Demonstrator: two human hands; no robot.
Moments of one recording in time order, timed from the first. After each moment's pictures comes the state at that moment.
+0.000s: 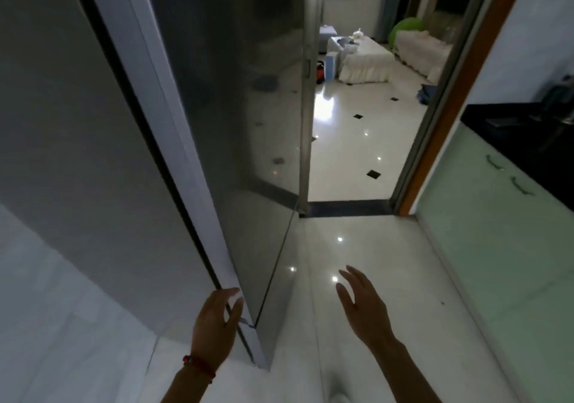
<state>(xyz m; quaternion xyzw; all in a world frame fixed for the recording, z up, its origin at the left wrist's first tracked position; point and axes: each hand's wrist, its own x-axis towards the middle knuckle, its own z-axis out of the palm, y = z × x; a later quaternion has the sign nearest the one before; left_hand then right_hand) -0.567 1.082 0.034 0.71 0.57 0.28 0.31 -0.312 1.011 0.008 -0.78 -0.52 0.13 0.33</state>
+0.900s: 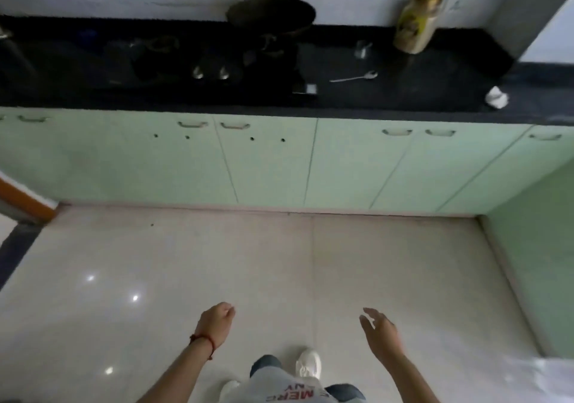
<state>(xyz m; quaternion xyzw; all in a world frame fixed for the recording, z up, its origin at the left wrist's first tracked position) -0.317 0.710 -0.095 0.90 0.05 -0.33 0.27 -0.446 0.400 -0.111 -0.83 0.37 0.18 0.37</state>
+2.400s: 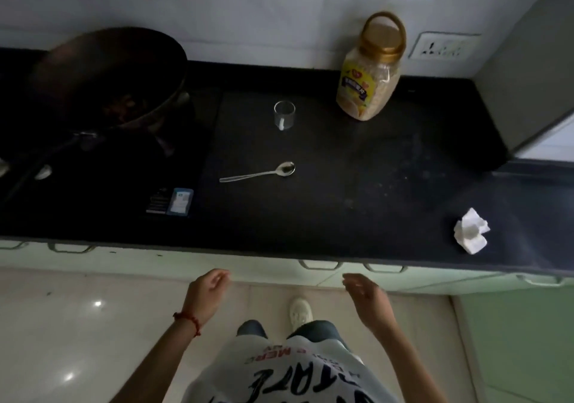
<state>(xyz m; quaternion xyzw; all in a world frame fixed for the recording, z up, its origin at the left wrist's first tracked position) 0.084 0.226 -0.057 0.87 0.05 -0.25 0.42 -0.028 -0.062 -0.044 -0.83 0.32 0.11 0.45</state>
